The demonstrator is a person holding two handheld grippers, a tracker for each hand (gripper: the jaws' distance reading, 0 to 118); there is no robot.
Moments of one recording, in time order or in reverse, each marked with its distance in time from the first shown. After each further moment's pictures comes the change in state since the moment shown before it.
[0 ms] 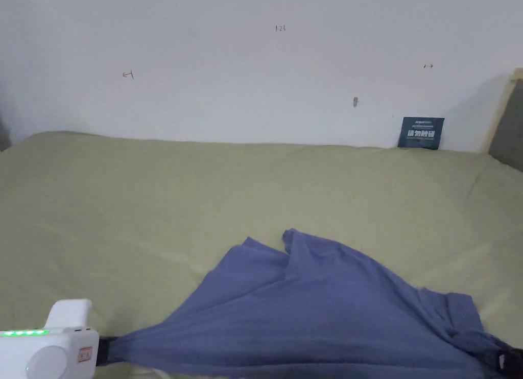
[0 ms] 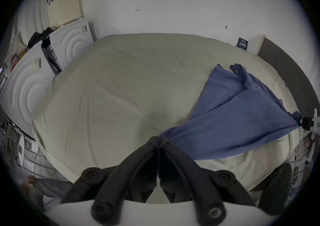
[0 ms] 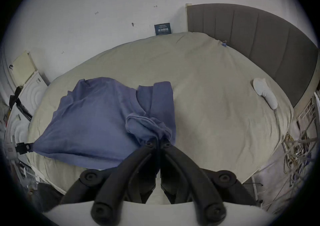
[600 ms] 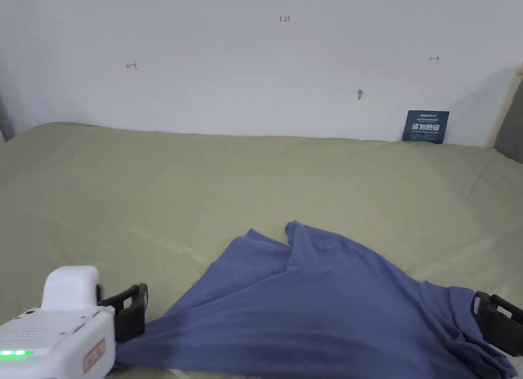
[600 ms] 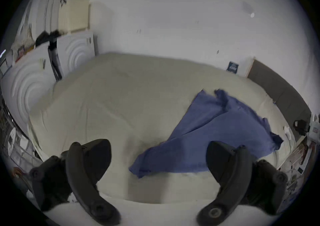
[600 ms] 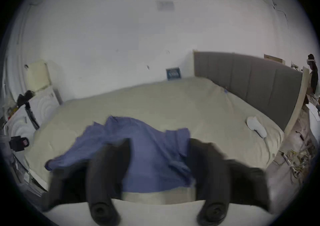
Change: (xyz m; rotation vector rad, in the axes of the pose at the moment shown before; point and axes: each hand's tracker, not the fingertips) left arm 0.065 -0.014 0.131 0.448 -0.096 -0.004; right arm -0.081 -0.005 0.113 0.448 0.066 0.053
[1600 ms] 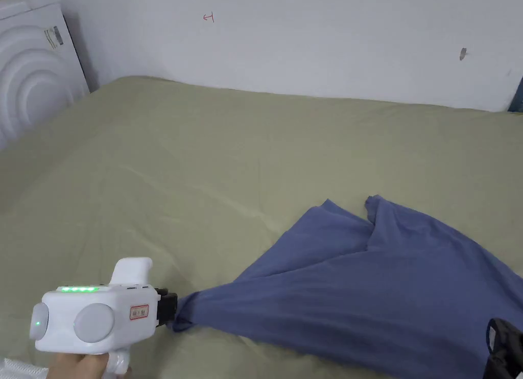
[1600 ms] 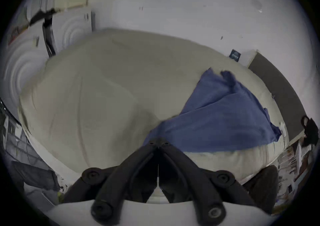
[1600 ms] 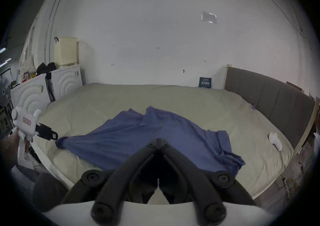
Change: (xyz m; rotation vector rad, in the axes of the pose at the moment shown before) left arm -0.117 -0.058 -0.118 -0.462 -0.038 0.153; right arm -0.120 -0.065 0.003 -0.022 0.151 0.225
